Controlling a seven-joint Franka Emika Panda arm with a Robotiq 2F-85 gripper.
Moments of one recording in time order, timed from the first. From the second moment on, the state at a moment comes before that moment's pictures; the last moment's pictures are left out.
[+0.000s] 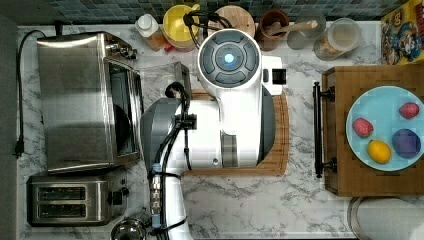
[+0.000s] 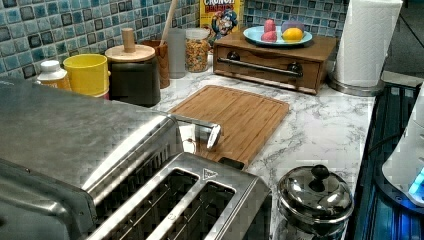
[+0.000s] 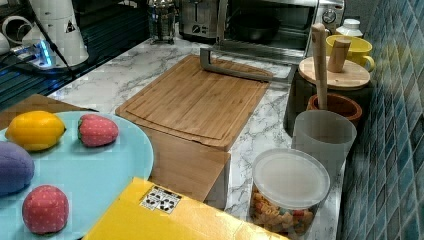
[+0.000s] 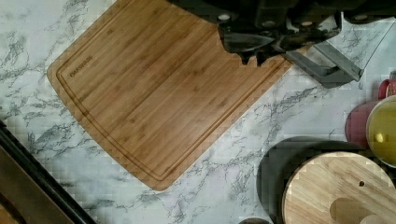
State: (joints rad) arm 0.01 0.06 0.00 -1.73 -0.05 0.25 0.04
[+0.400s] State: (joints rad) arm 0.03 0.07 -0.02 -1.73 -0.03 0.29 -0.03
